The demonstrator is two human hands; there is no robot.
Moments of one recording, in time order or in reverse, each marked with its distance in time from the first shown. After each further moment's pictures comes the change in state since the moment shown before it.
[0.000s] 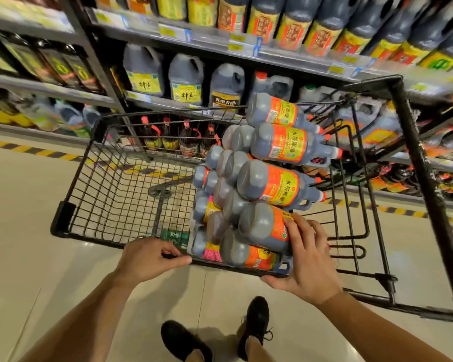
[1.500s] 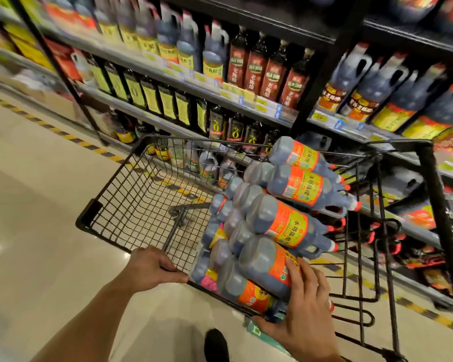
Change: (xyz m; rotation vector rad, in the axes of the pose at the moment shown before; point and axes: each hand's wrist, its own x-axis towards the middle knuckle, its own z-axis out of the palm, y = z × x) left_hand -0.005 -0.440 -0.227 -0.355 0.012 -0.242; right_hand 0.205 -0.458 0.080 0.056 0.117 -0.161
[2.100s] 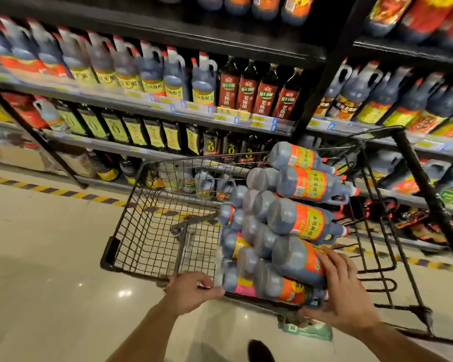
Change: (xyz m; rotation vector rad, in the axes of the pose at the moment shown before) left_hand 0.037 -0.048 -0.071 -0.043 -0.200 0.062; right_hand 0.032 -0.072 -0.003 -0.087 -0.141 0.172
